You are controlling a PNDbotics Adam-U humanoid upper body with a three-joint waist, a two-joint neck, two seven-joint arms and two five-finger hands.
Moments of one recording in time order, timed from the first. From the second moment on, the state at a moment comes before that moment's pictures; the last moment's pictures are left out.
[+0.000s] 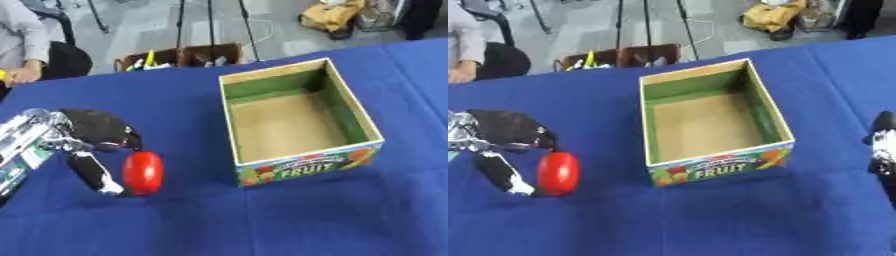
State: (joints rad) left arm -0.84 0.76 -0.51 -1.39 -0.88 -0.47 -0.64; right arm -0.16 -0.21 -0.17 -1.98 0.25 -0.03 -0.21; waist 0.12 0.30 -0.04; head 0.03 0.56
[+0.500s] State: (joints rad) left arm -0.84 0.76 -0.51 -1.42 -0.88 -0.46 -0.65; right arm -0.16 -0.21 -0.17 -1.98 0.25 -0.03 -0.21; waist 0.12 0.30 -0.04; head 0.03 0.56
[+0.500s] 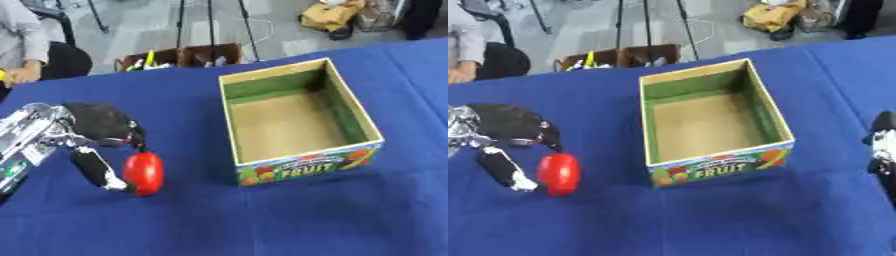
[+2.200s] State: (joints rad) left arm -0.82 0.74 -0.51 -1.42 -0.87 -0.47 -0.64; right arm -0.16 -0.21 -0.17 -1.98 0.25 -0.04 -0.22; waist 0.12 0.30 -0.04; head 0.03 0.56
